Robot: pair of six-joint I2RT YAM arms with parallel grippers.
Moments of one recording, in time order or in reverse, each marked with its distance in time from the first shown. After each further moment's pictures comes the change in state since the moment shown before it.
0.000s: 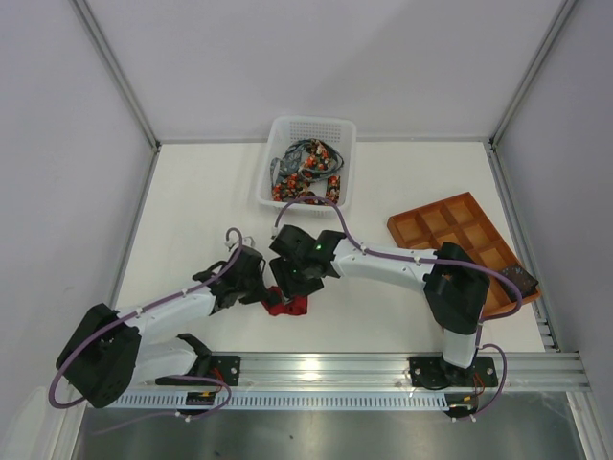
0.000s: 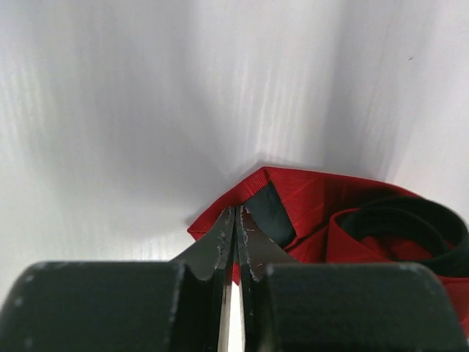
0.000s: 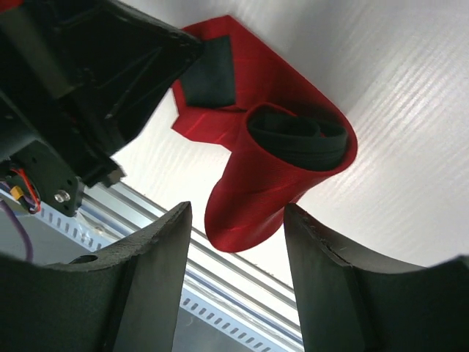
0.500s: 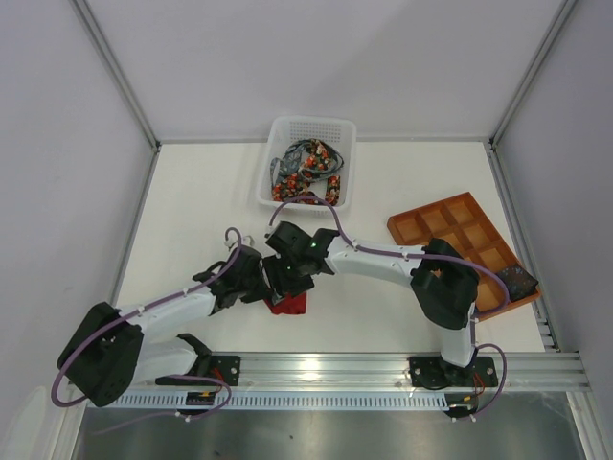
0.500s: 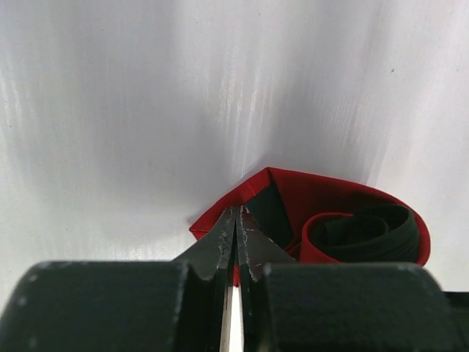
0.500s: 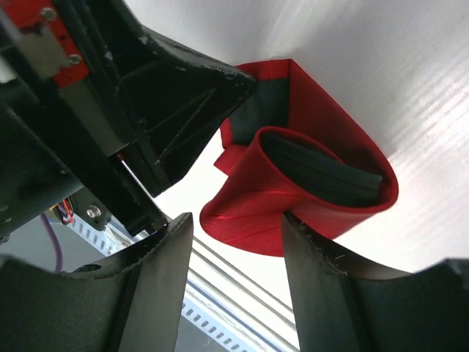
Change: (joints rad) left arm 0.006 0.024 -0.011 0.070 0.037 -0.023; right arm -0.016 0.069 0.036 0.080 -0.101 0.005
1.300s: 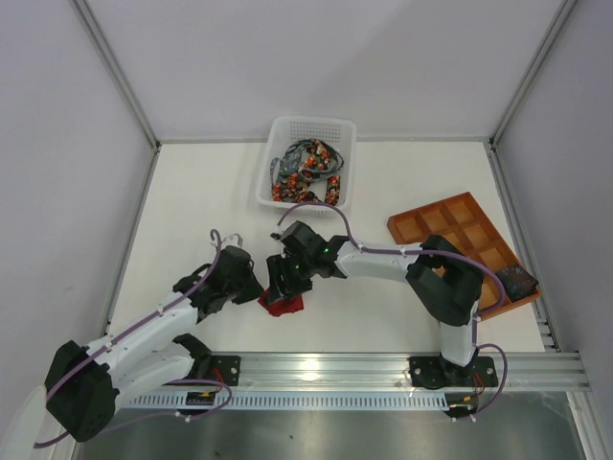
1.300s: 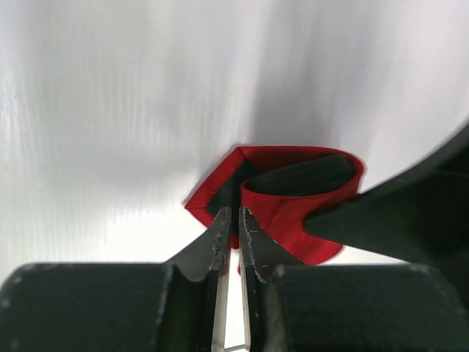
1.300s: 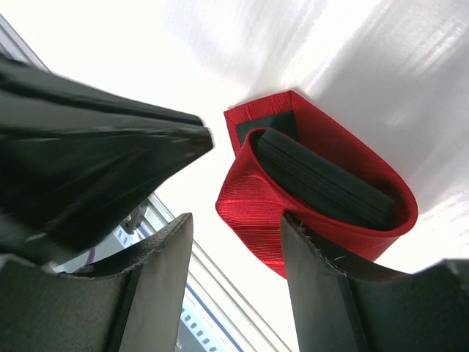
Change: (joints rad) left arm 0.003 -0.224 0.031 -0.222 -0.043 -0.025; right arm -0.072 -0.013 -0.206 0.364 -0.211 0.020
